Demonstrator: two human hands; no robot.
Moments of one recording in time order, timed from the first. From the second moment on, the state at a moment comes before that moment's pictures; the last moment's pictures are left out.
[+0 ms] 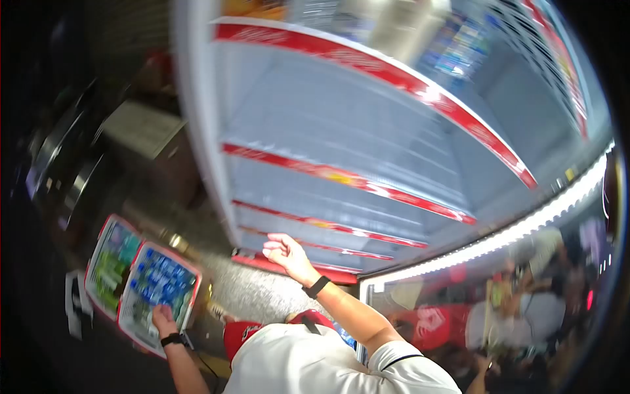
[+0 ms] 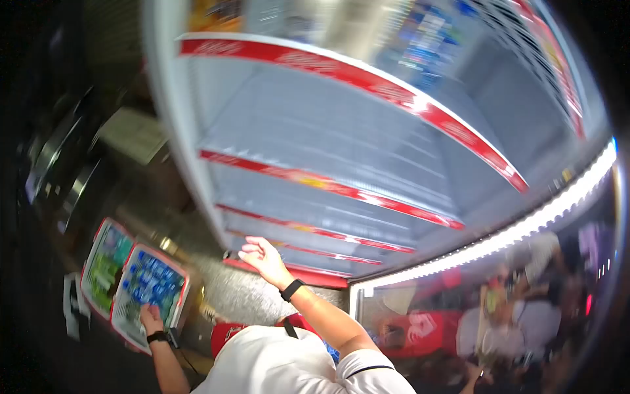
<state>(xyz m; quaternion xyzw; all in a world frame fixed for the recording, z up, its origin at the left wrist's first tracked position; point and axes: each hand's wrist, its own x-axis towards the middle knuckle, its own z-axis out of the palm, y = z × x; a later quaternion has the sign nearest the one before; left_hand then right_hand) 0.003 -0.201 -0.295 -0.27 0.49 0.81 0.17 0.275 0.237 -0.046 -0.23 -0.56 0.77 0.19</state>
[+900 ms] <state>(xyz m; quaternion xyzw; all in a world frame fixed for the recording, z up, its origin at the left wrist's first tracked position) 0.241 0.194 0.285 0.55 0.36 0.75 0.06 0.379 0.476 0.449 -0.38 -0.82 0.03 0.44</state>
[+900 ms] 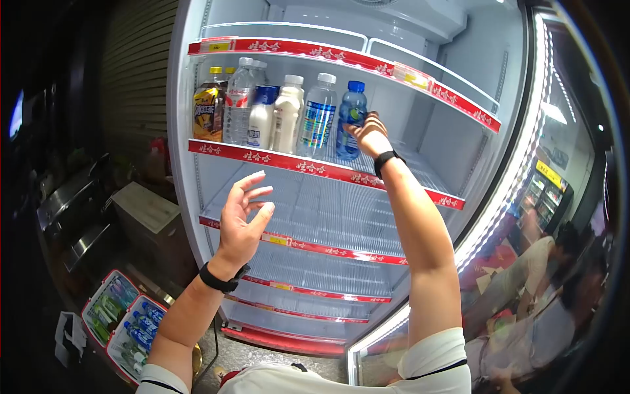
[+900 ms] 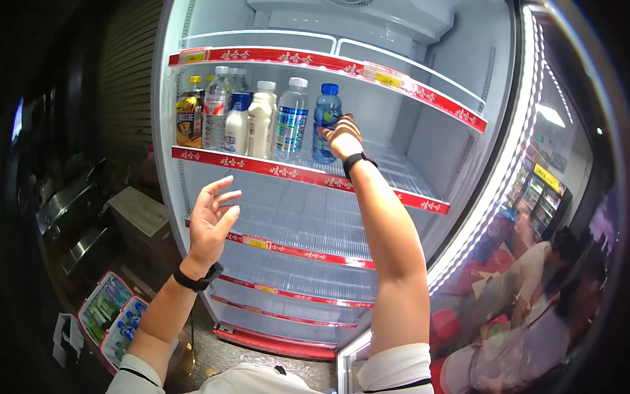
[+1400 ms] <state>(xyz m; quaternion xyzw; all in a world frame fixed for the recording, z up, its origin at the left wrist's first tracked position) 0.276 0.202 0.328 0.63 0.35 0.66 -0.20 0.443 0.303 0.396 0.01 -0.80 0.24 0.55</state>
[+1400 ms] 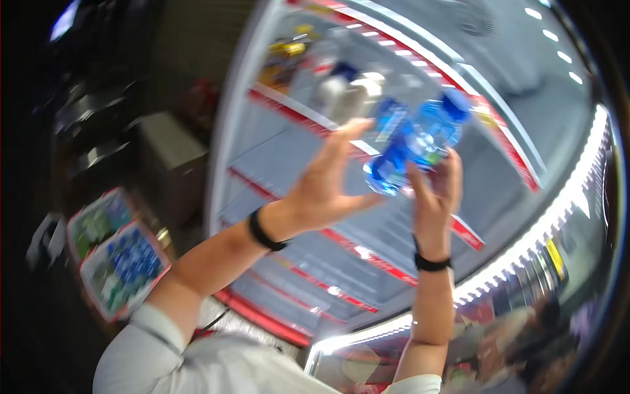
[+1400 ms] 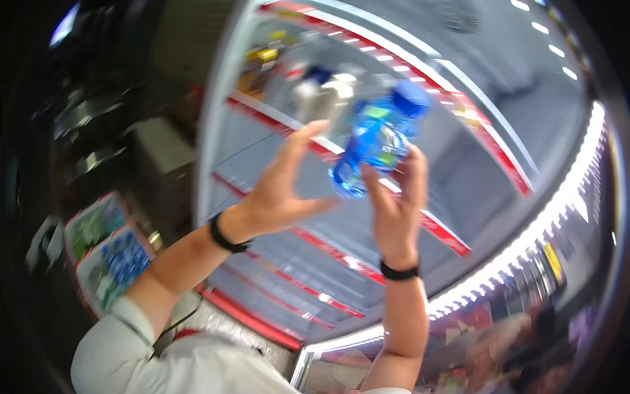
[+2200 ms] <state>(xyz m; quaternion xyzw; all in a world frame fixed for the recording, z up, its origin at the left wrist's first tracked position) 0.095 -0.258 -0.161 -0.21 0.59 0.78 -0.02 0.191 0.178 0.129 -0.02 -0.78 0.62 -0.05</state>
